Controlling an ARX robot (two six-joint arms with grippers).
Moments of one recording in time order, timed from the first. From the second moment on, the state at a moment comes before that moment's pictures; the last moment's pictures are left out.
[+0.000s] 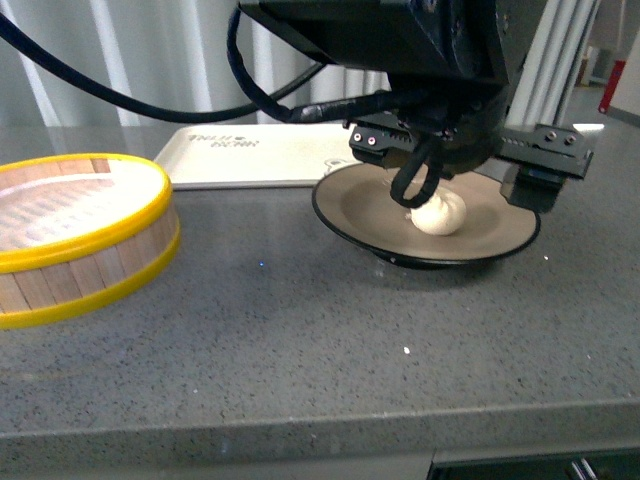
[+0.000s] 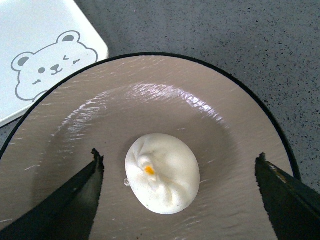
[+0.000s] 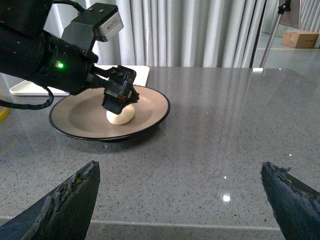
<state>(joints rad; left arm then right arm) -0.75 2.25 1.87 -0.10 -0.20 0.03 0.00 0.00 0.01 0.00 0.00 0.00</state>
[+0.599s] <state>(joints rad) -0.47 1.90 1.55 -0.05 -0.26 -0.11 0.00 0.00 0.01 0.00 0.00 0.00</state>
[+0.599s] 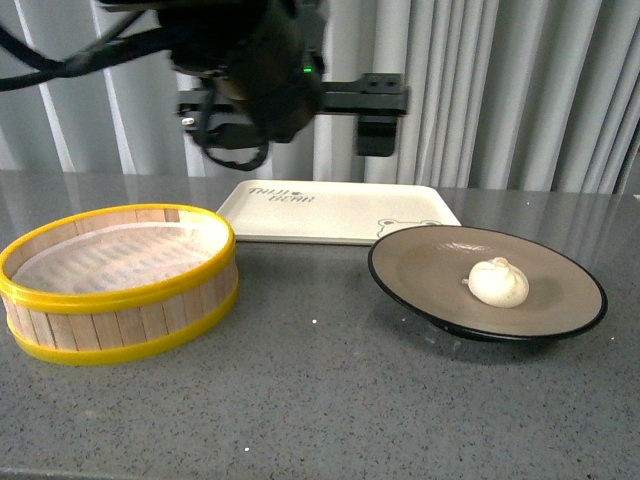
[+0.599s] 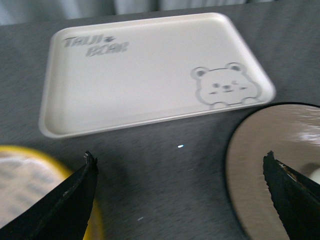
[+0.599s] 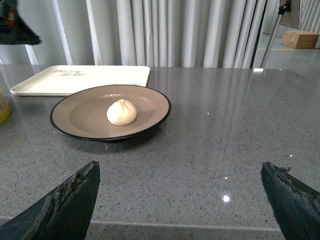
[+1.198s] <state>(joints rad) -0.32 1.54 0.82 0.76 -0.32 -0.02 0.00 0.00 0.01 0.00 0.00 0.00</state>
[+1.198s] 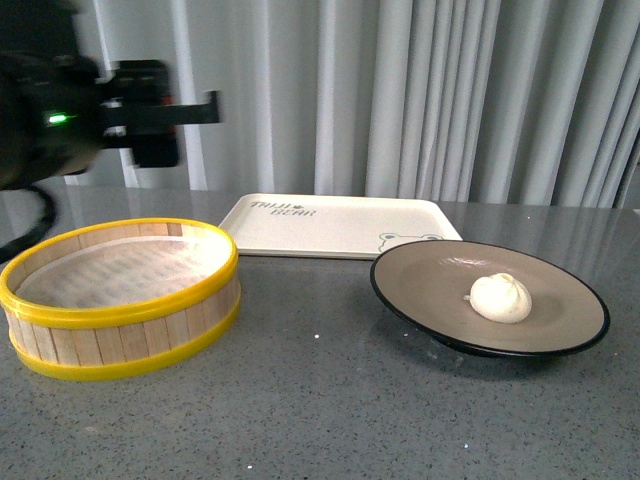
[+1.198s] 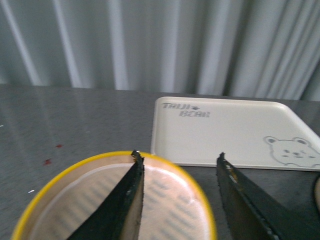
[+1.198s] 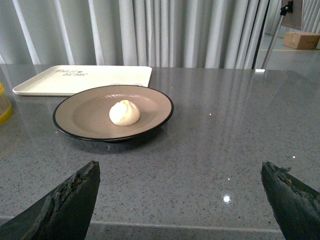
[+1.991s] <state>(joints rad) -0.08 0.95 0.13 0.81 -0.08 -0.01 0.00 0.00 0.01 0.00 0.00 0.00</state>
